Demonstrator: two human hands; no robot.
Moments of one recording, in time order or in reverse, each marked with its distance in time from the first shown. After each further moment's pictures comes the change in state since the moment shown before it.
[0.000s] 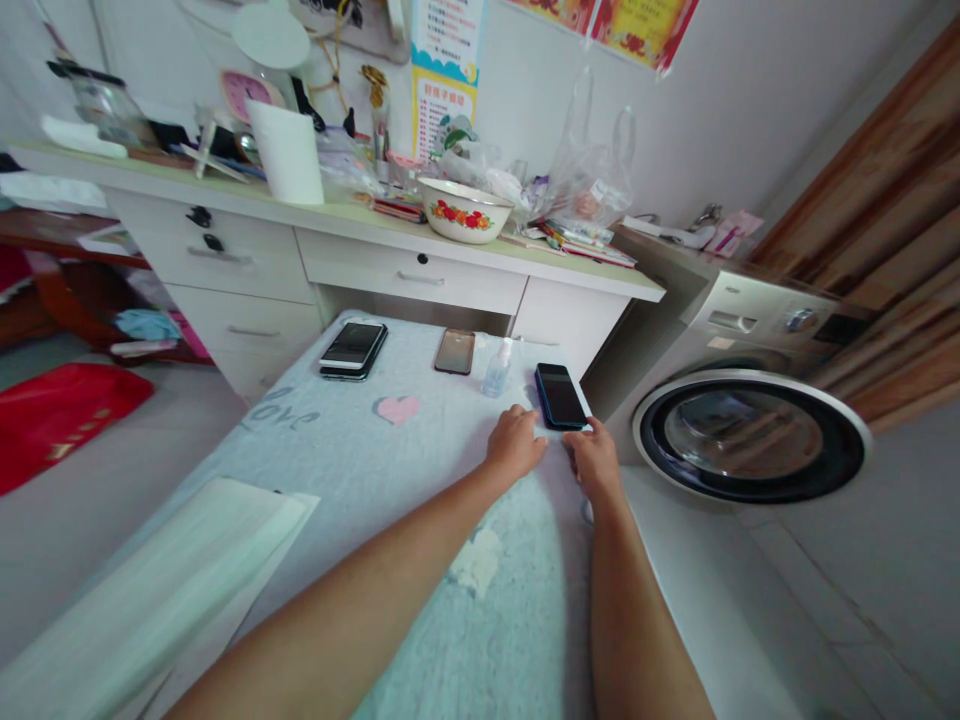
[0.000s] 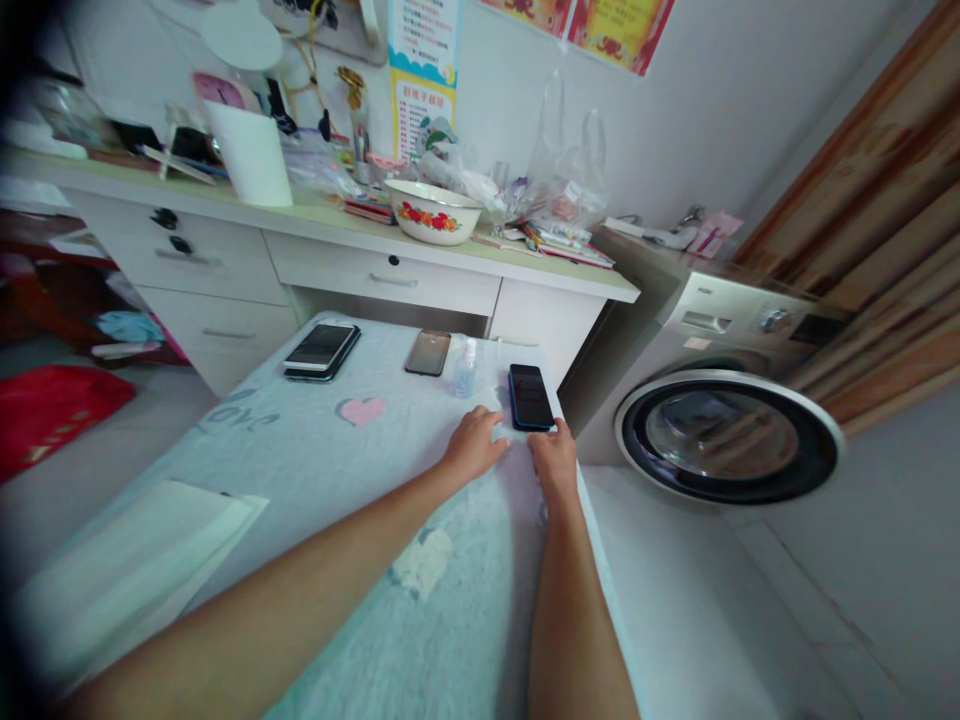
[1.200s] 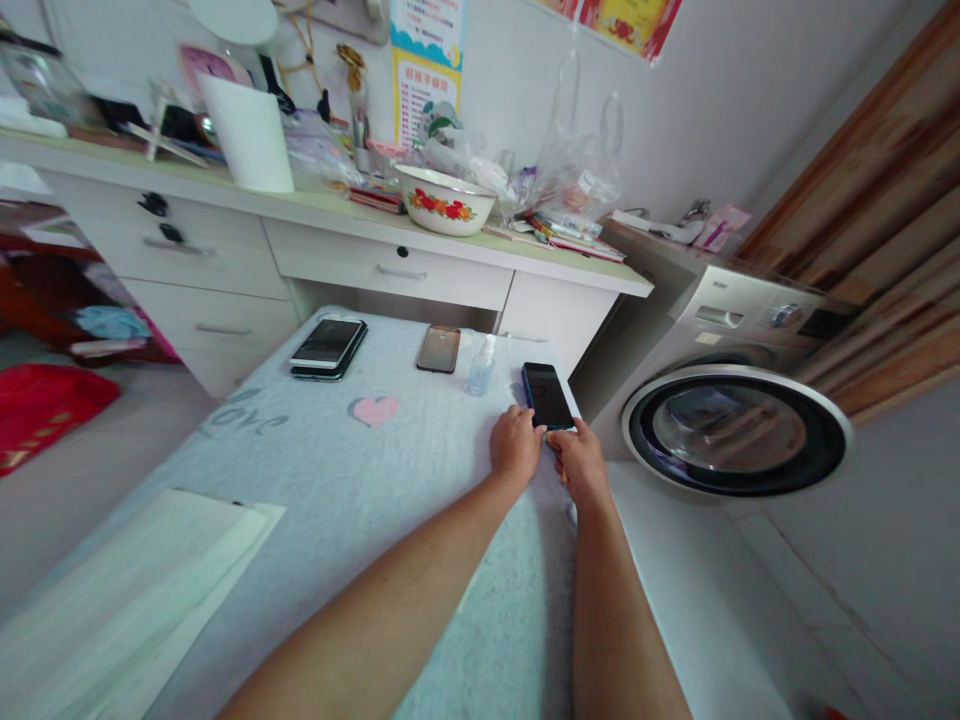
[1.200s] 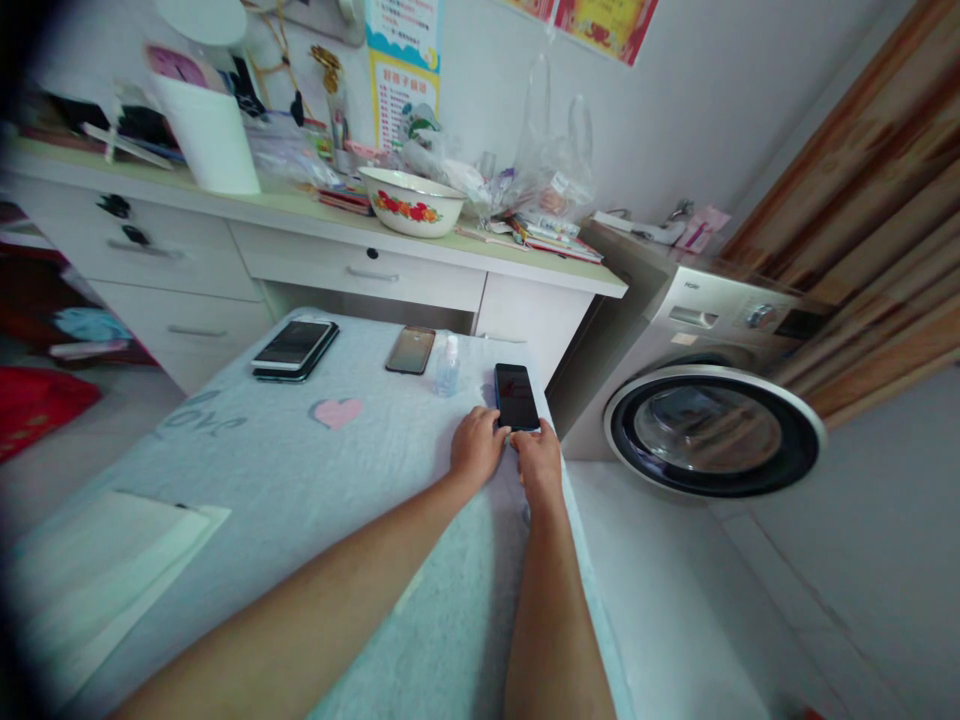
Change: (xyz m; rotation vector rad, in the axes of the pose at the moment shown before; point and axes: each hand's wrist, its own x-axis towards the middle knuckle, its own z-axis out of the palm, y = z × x) left_hand 0.015 0.019 0.043 -0.022 0.135 -0.110; right_hand -0.001 0.001 0.002 0.308 -0.103 0.082
